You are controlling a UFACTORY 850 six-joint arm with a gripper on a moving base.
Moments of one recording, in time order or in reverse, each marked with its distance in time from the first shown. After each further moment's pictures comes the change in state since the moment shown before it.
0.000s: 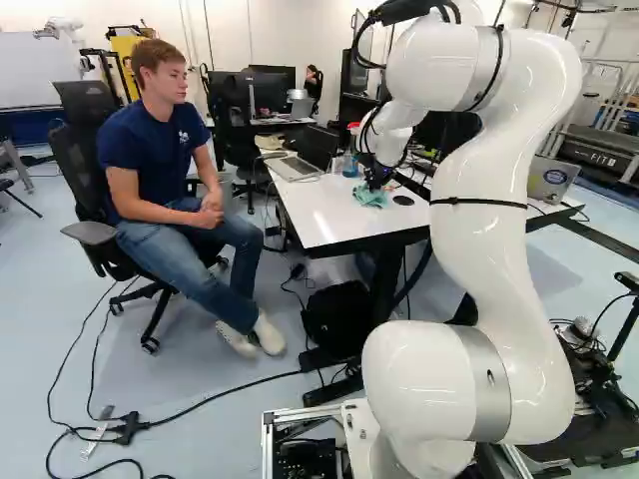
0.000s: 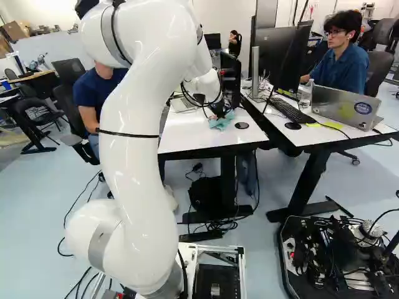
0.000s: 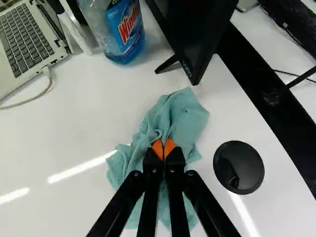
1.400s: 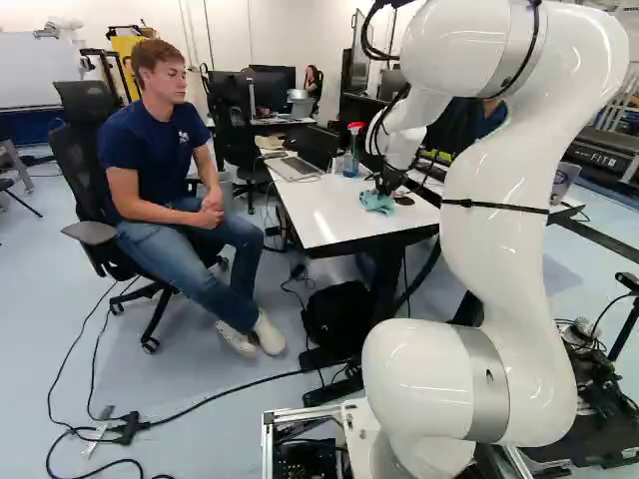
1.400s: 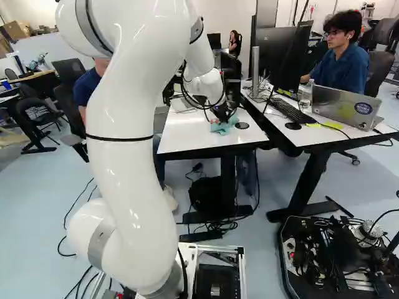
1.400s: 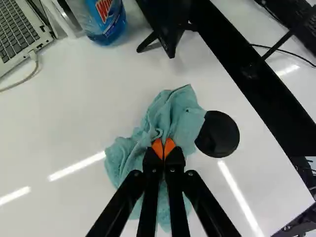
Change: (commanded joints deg) arm -3.1 7.8 10.4 0.0 0.0 0.0
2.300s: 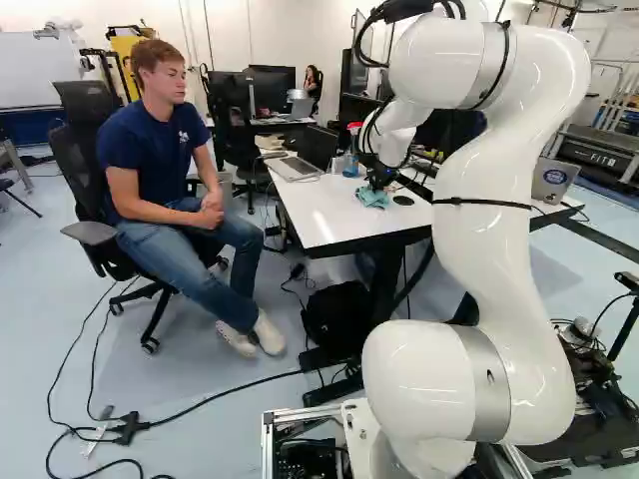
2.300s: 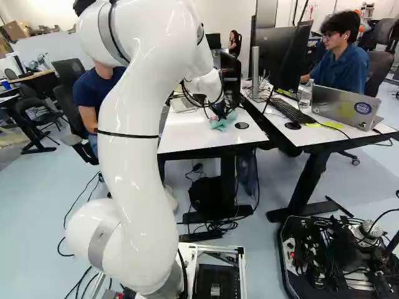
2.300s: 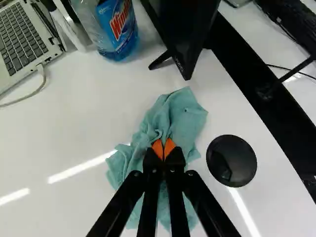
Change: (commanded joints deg) arm 2.5 -7.1 -9.4 0.0 0.0 0.0
